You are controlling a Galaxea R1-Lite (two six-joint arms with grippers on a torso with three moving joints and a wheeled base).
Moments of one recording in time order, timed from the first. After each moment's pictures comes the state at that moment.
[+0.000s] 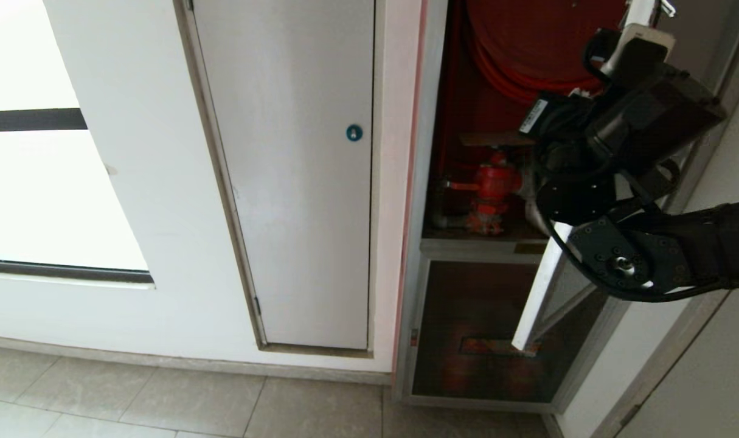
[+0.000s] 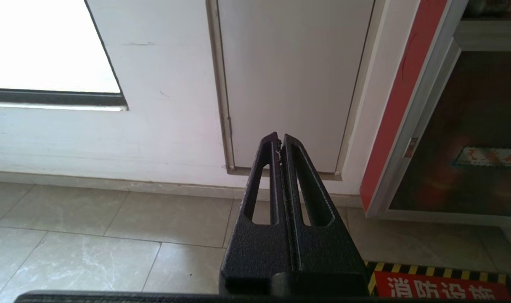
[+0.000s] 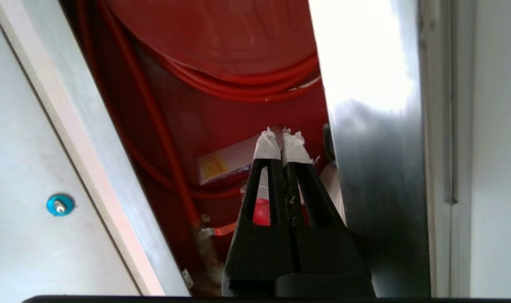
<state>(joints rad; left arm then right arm) -0.01 0.00 0.00 0.00 0.01 0.00 0.46 1.87 -1.23 -1.25 -0.89 -0.20</state>
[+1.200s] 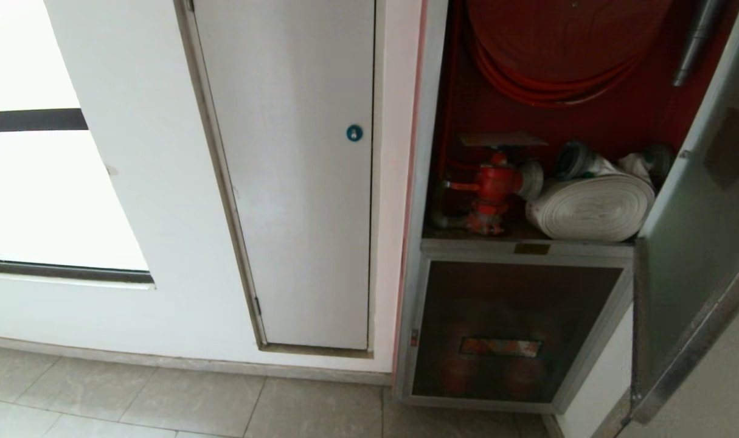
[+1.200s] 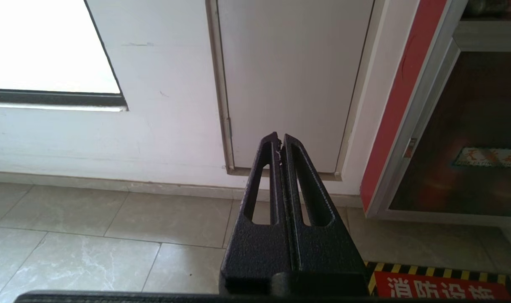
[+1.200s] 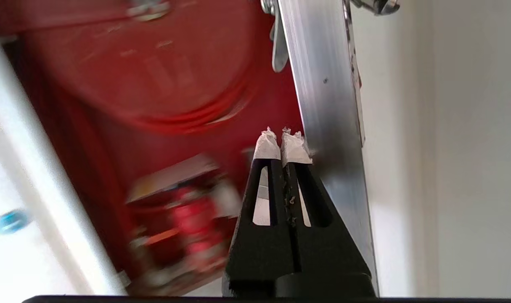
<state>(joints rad) -0.01 0.00 0.00 0.00 0.01 0.00 0.38 1.22 -0.77 -1.06 -0.88 -0.21</state>
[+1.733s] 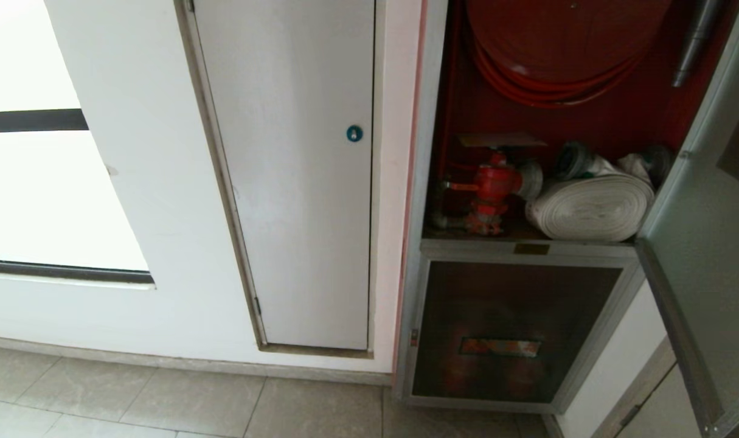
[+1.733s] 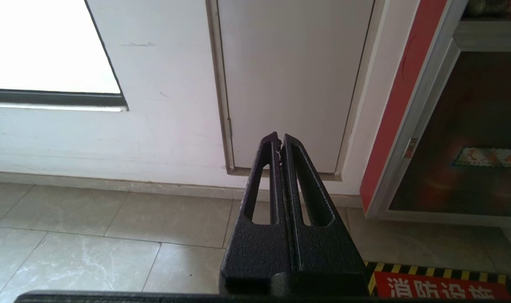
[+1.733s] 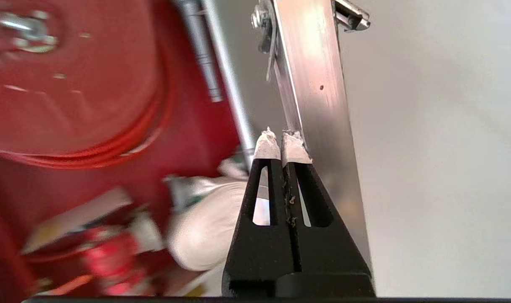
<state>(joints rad) -0.01 0.00 0.00 0.00 0.01 0.00 0.14 1.08 -0.72 -0.98 -0.88 -0.21</state>
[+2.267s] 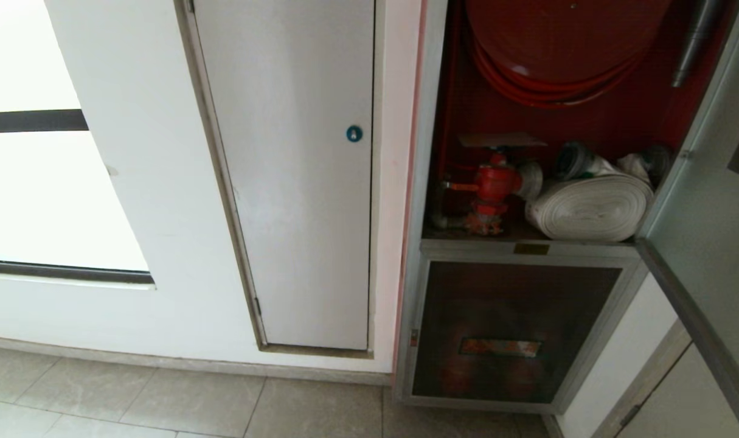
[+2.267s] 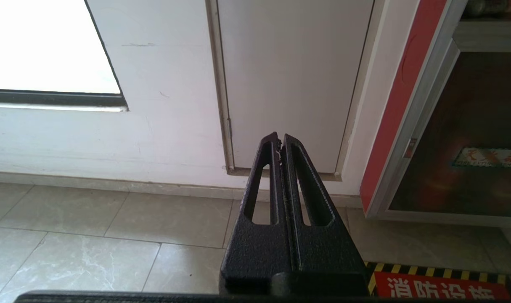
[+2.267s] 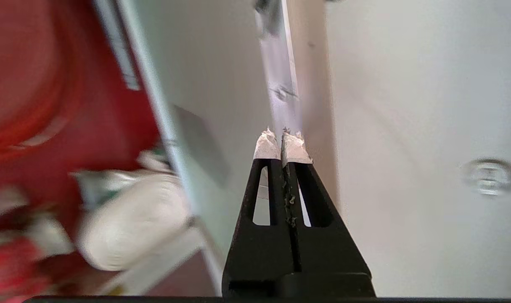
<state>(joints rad) -0.01 0.00 0.00 0.00 0.01 0.00 -0.03 0.97 -0.72 -0.75 -0.91 -0.21</state>
